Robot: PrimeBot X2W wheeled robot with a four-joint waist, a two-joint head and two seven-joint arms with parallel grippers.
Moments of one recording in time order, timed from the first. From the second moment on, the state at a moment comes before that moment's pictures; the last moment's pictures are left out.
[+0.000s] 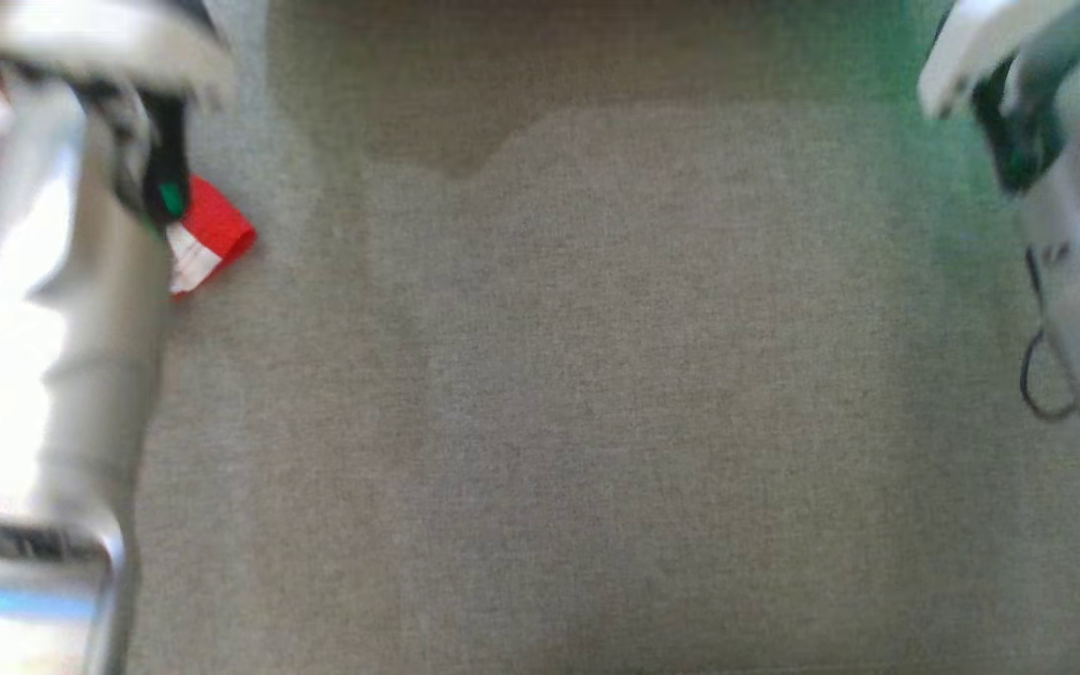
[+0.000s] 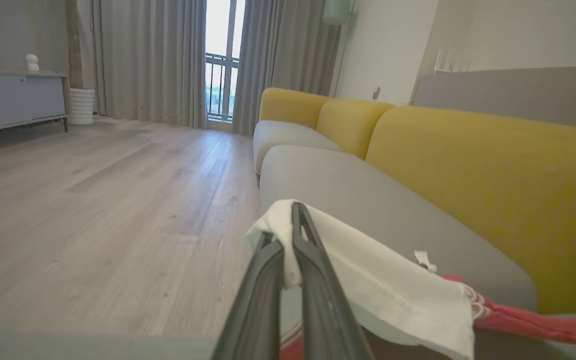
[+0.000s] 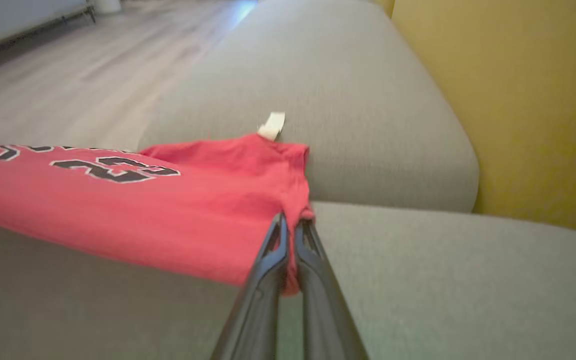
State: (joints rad) left arm -1.07 0.19 -0.26 0.82 -0.50 -0.12 -0.24; right arm -1.17 -0.21 0.24 1.14 0.22 0.12 -0.03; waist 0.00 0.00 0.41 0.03
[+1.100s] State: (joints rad) left arm -0.15 0.53 -0.60 0.04 -0.75 -0.08 0.20; right arm -0.61 -0.71 0.96 0.61 0.94 0.12 0.41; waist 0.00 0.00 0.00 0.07
